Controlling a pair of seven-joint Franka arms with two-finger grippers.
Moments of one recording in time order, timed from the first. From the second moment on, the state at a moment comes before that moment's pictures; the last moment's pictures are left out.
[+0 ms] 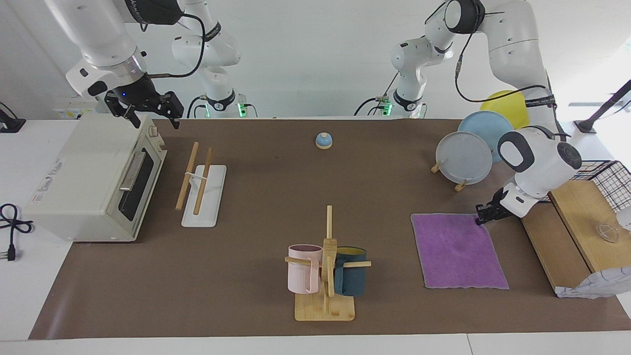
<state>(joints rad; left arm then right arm) 0.21 0.41 -0.08 -1.86 -0.18 2.25 0.30 -0.05 -0.03 0.05 -1.58 -0.02 1.45 0.04</state>
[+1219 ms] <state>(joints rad) 0.16 0.38 -0.09 -1.78 -0.16 2.16 0.53 -0.06 -0.03 0.05 -1.58 -0.02 1.45 0.04</state>
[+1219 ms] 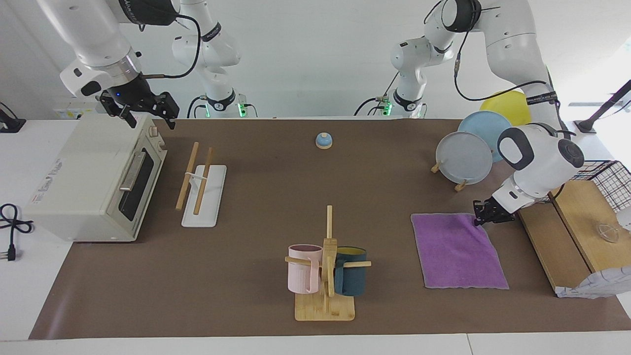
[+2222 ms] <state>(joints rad) -0.19 0.21 -0.09 -2.05 -0.16 2.32 0.41 -0.06 -0.03 0.05 -1.58 -0.02 1.45 0.04</state>
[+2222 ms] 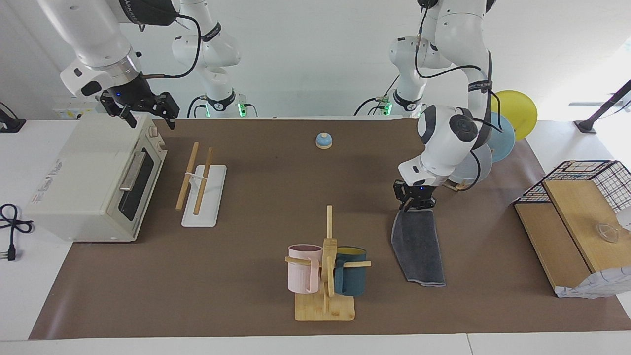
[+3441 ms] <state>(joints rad) 0.01 0.40 -0.07 -1.84 -0.41 2.26 0.34 -0.06 -0.03 0.05 -1.58 -0.02 1.45 0.04</state>
